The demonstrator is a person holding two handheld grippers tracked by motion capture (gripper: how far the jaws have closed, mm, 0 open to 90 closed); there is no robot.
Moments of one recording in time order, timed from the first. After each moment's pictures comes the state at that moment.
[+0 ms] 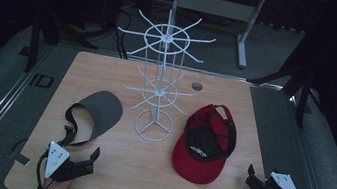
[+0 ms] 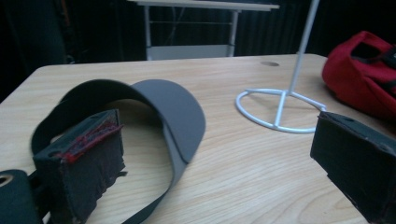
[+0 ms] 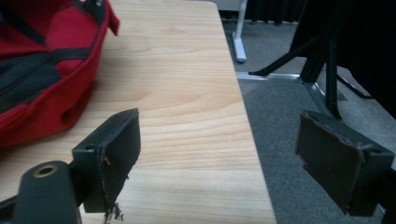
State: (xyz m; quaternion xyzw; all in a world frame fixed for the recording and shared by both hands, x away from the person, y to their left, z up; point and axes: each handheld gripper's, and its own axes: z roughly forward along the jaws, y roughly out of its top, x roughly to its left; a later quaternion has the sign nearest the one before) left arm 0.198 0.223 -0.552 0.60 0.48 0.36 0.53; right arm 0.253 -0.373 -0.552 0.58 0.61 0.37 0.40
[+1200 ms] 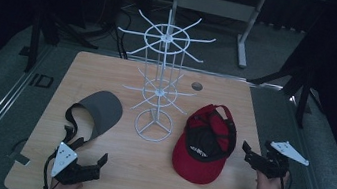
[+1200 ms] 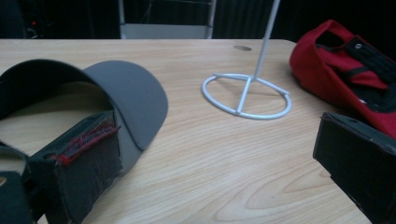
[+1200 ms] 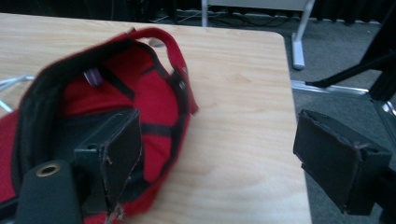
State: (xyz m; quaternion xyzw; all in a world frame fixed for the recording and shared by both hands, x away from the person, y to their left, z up) left arm 0.196 0.201 -0.546 0.64 0.46 0.30 0.53; right arm 0.307 -0.345 -0.471 0.52 0.68 0.42 0.31
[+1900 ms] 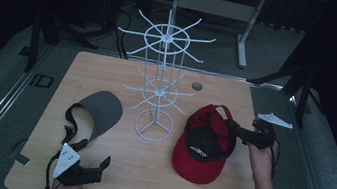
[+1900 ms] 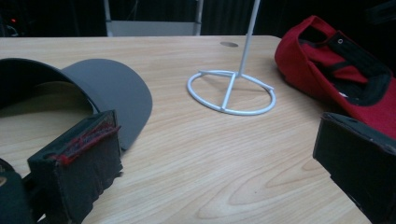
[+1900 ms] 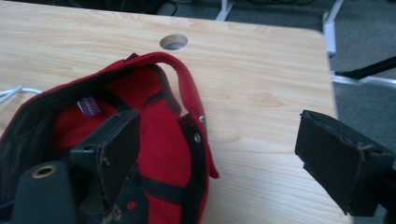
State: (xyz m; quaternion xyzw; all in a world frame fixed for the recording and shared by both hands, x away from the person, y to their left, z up) left arm 0.194 0.196 -0.546 0.65 0.45 0.28 0.54; right arm 0.386 -0.323 -0.467 0.52 0.71 0.40 0.25
